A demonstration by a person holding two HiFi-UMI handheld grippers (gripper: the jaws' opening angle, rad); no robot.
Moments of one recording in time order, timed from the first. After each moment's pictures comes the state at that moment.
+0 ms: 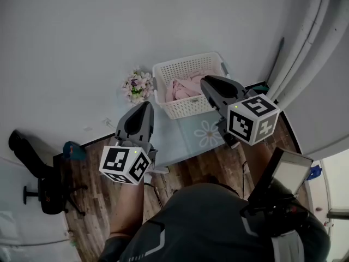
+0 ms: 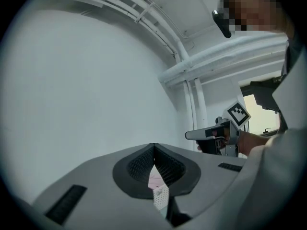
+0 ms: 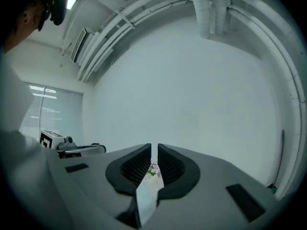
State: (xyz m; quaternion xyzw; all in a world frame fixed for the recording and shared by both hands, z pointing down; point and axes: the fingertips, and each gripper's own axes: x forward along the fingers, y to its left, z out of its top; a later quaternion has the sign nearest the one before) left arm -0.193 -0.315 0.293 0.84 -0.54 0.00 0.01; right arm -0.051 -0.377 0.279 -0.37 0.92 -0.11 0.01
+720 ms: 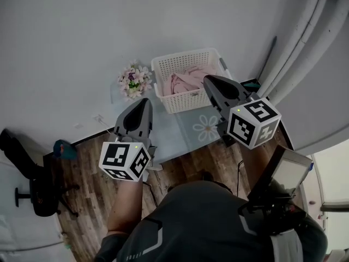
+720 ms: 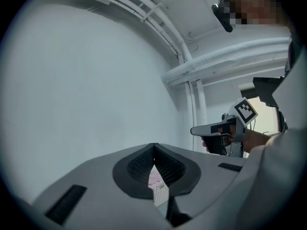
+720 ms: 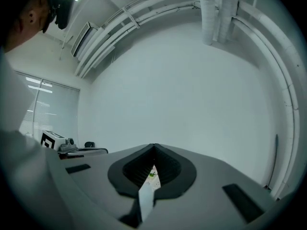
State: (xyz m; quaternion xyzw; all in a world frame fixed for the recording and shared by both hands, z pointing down) left arm -0.227 -0.302 0.308 0.84 -0.54 0.00 0.02; right arm -0.077 -0.347 0.277 -0.40 0.91 -0.08 0.01
